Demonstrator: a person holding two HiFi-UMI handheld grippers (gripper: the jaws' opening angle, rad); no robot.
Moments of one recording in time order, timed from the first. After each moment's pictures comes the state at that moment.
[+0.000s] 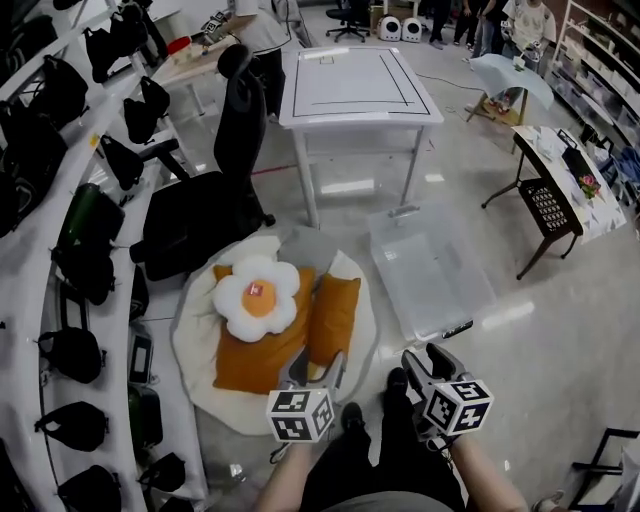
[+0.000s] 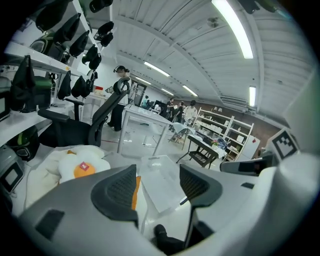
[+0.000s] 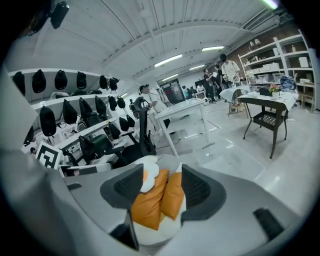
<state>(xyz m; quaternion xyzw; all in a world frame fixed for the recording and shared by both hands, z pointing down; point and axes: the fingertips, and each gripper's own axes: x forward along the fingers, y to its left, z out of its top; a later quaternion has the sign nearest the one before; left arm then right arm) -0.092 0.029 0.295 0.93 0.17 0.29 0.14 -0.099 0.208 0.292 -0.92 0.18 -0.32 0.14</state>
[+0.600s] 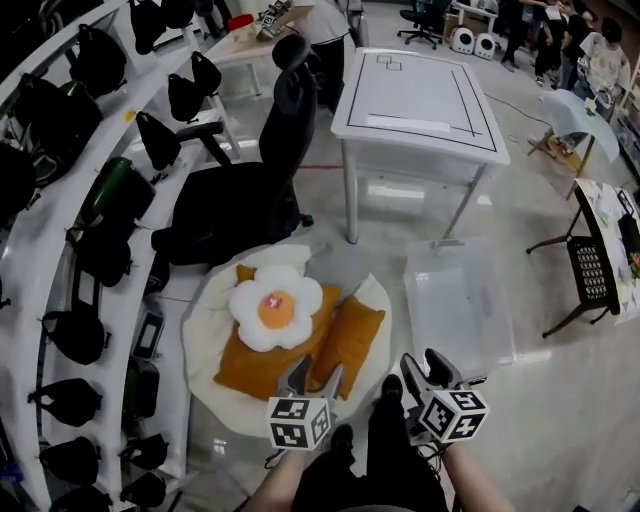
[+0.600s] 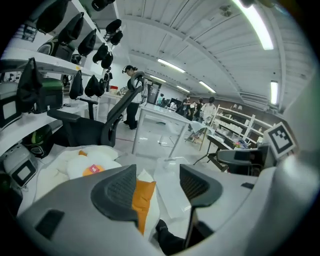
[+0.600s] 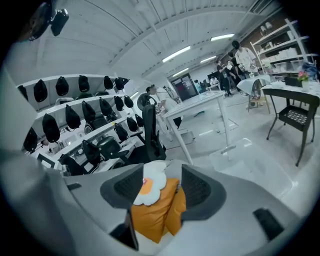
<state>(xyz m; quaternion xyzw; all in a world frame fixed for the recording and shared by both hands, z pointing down) -0.003 0.012 0.320 0.93 0.08 0.32 0.14 0.047 0.186 0.313 -0.89 0.27 -0.32 0.16</state>
